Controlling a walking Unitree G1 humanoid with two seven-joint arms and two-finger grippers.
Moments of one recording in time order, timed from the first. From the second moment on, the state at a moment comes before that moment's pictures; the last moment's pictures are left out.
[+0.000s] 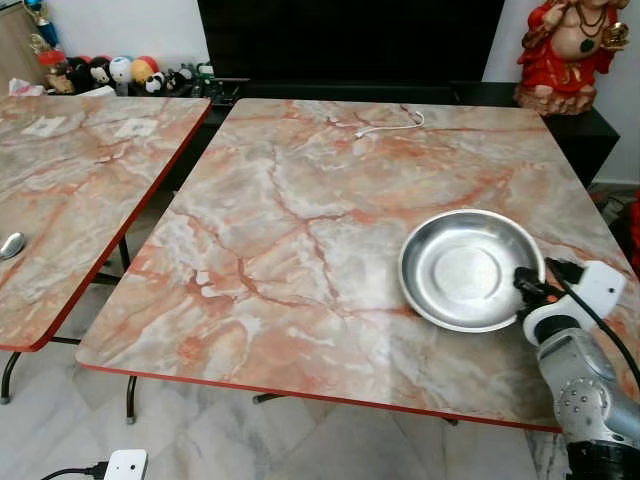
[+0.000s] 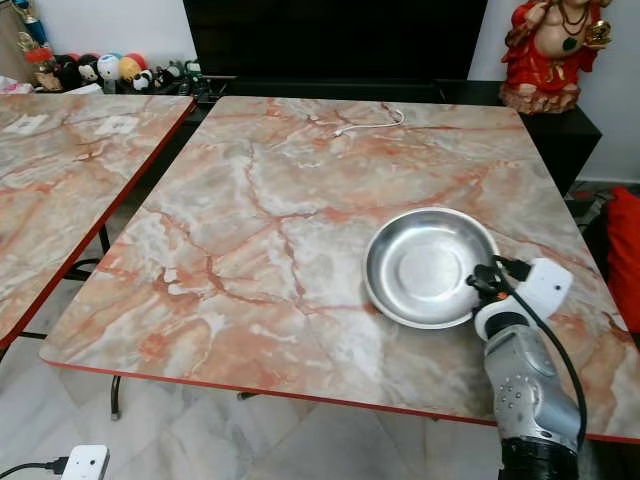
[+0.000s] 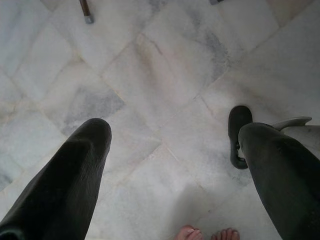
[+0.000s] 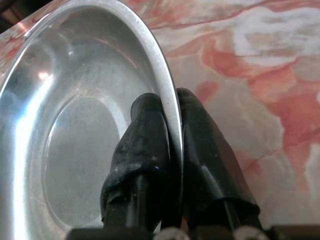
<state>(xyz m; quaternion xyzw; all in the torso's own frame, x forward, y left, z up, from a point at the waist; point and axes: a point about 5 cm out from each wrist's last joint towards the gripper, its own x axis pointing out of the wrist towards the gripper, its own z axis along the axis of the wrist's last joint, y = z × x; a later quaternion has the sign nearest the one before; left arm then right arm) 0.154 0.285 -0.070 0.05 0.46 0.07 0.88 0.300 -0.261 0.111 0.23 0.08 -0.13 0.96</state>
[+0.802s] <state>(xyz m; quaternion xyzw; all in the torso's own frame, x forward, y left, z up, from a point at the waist) 0.165 0.284 -0.065 0.04 0.44 0.07 0.89 0.306 -0.219 0.121 0.15 0.19 0.08 0.97</state>
